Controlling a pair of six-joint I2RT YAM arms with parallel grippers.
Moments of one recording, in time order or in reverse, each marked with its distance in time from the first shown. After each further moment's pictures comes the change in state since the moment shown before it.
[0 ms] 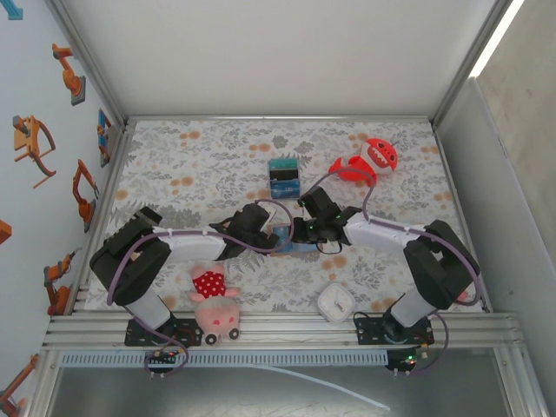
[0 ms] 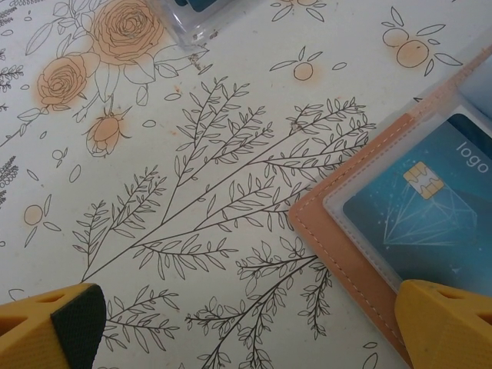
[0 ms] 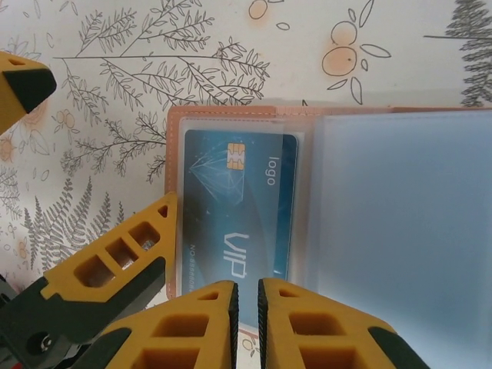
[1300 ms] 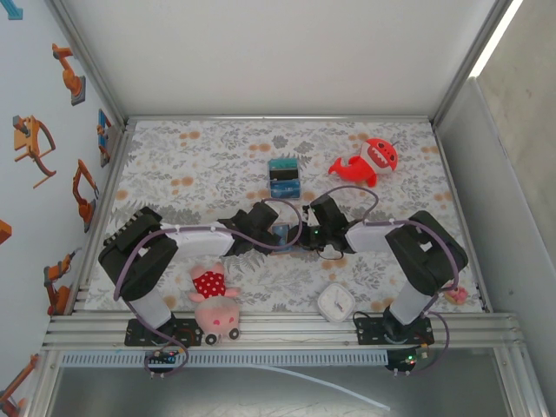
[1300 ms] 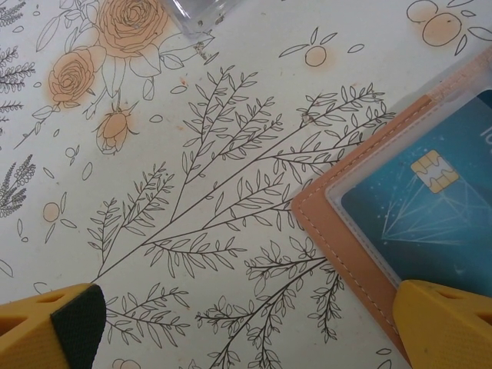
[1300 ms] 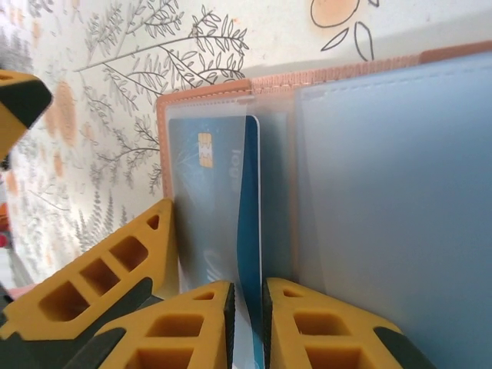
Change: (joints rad) left arm -0.033 0.056 0.099 -0.143 -0.089 0.000; right arm -0.082 0.092 -0.205 0.447 -0.240 0.177
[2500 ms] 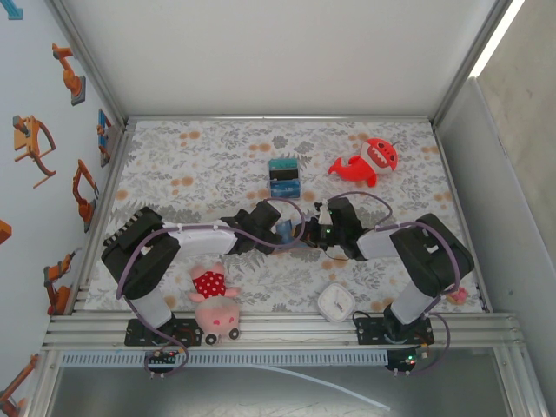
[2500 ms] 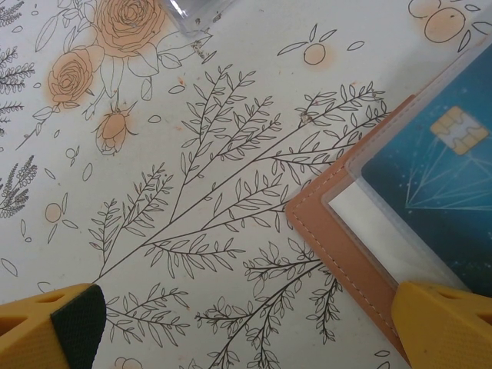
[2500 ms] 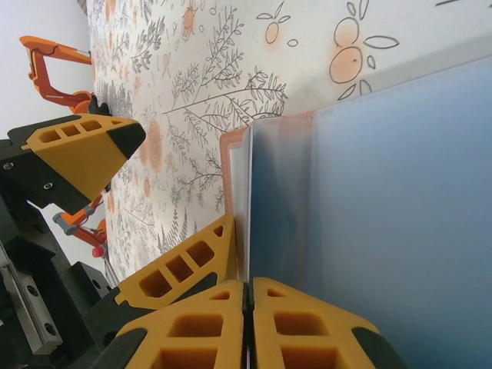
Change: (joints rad) left arm -0.005 0.019 0.035 -0.046 -0.018 -0.003; right arm -0.095 -0.028 -0.138 0.307 -0.122 0.126
